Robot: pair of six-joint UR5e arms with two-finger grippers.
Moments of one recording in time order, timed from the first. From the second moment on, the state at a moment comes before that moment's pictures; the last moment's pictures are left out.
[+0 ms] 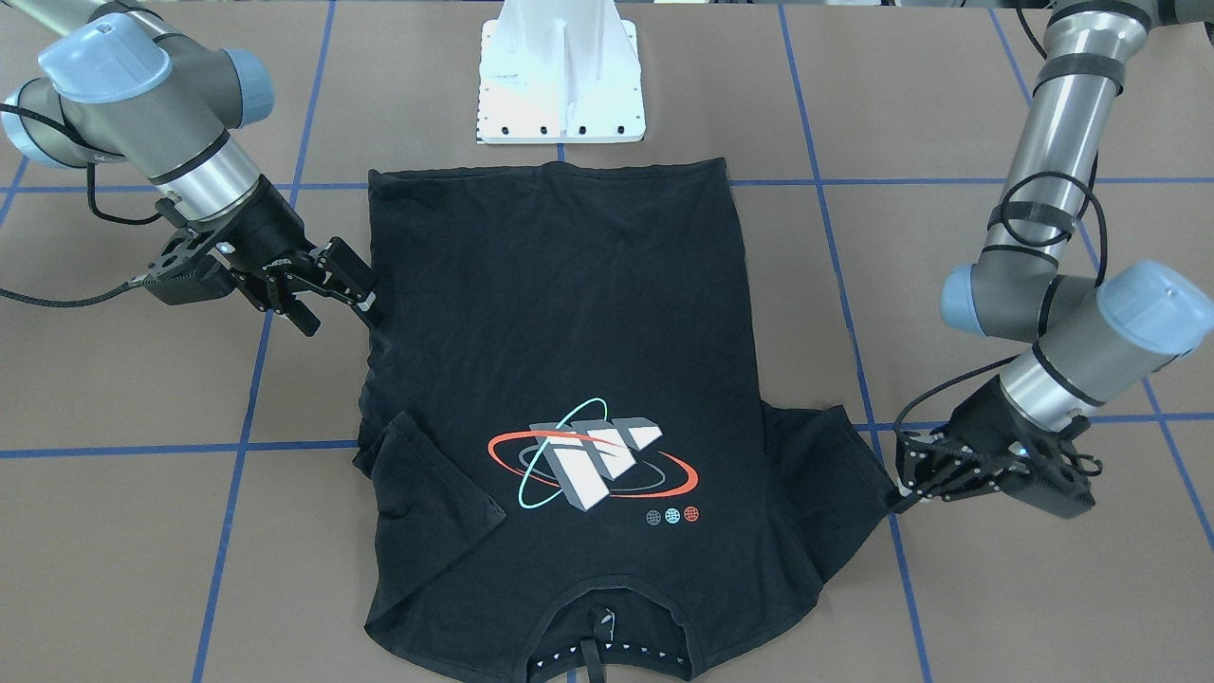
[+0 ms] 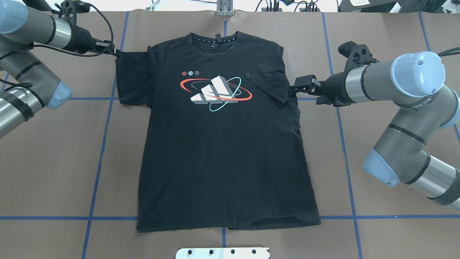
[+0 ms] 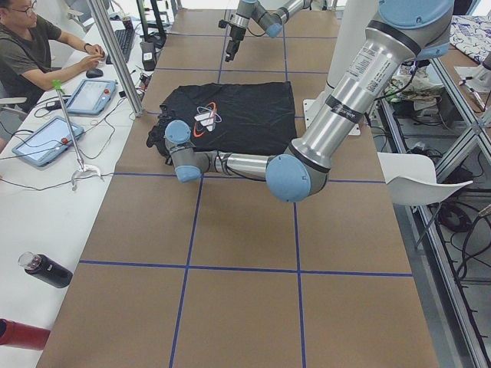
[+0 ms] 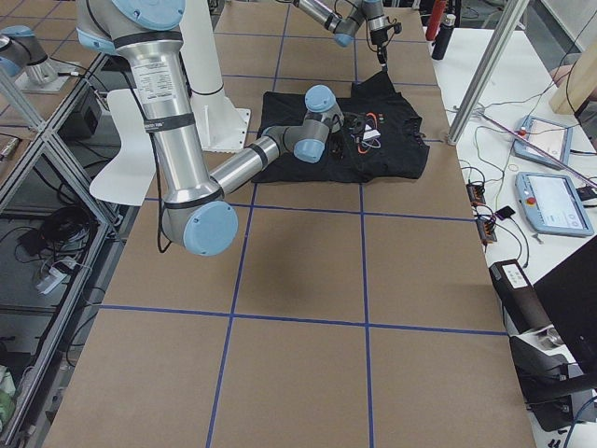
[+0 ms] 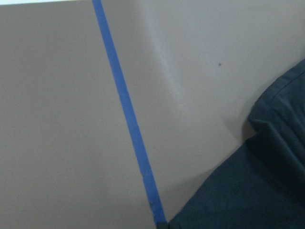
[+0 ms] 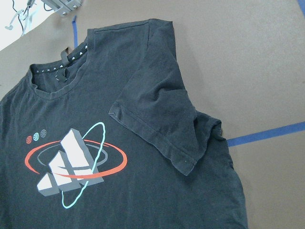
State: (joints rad) left arm -1.03 -2.15 -1.07 -2.74 -2.22 -1.01; right arm 0.77 -1.29 1.82 -0.93 1.94 1.46
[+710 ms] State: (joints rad) left arm -0.86 -2.27 -1.21 -2.59 -2.01 -1.34; right arm 0.78 -1.29 1.82 -0.93 1.94 1.46
